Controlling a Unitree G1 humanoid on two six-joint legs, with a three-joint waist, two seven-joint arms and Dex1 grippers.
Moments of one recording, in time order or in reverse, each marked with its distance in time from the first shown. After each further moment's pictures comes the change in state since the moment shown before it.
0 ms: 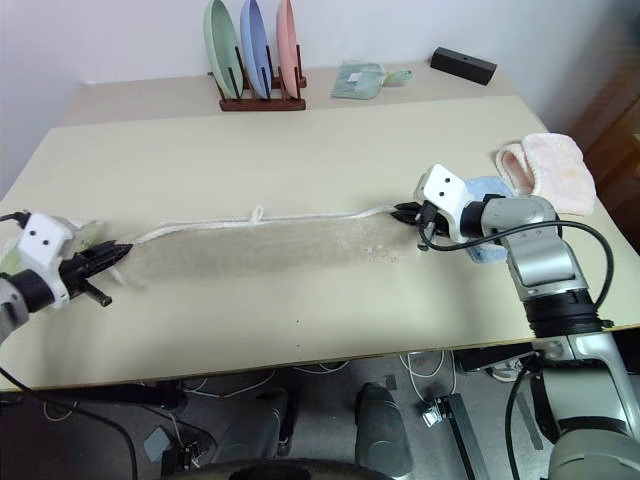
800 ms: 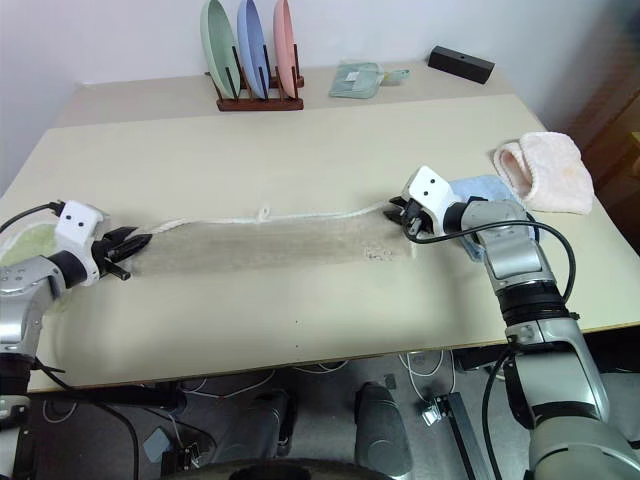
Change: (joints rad) left arm -0.208 -0.040 -0.127 0.319 0.088 -0.095 0.058; right arm -0.034 0.084 0.006 0.142 -0.078 -0.059 -0.078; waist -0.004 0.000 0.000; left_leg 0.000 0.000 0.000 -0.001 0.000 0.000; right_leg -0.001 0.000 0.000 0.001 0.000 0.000
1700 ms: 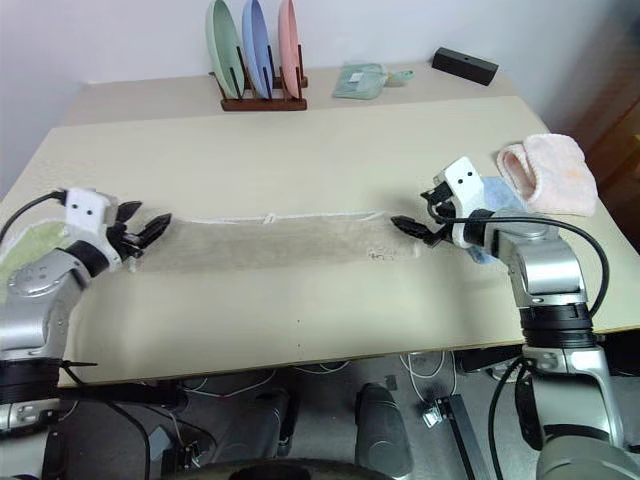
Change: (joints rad) left arm 0.027 -0.142 -0.035 -0.279 -0.046 -0.005 0.097; right arm 0.135 0.005 -0.239 -0.371 0.314 0.658 -0.134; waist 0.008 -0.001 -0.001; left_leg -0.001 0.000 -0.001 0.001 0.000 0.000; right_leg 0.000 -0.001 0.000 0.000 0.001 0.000
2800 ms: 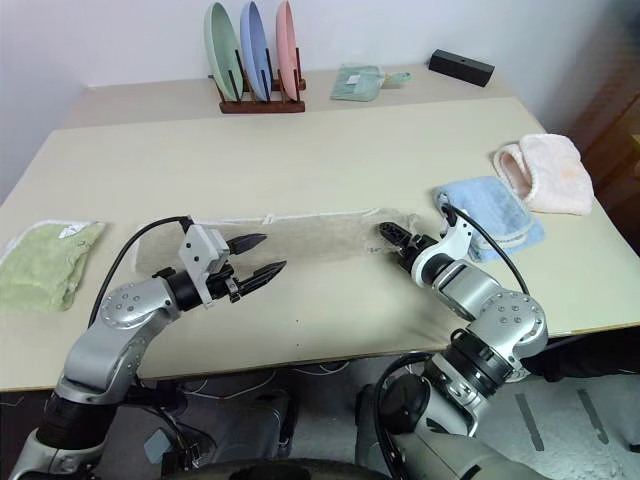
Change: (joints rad) left arm 0.112 -0.150 -0.278 -0.375 -0.023 0.046 -0.052; right arm -0.058 0.762 -0.801 -0.297 0.342 0.729 -0.941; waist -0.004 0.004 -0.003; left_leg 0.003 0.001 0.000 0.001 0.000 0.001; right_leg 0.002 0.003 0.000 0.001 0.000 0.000
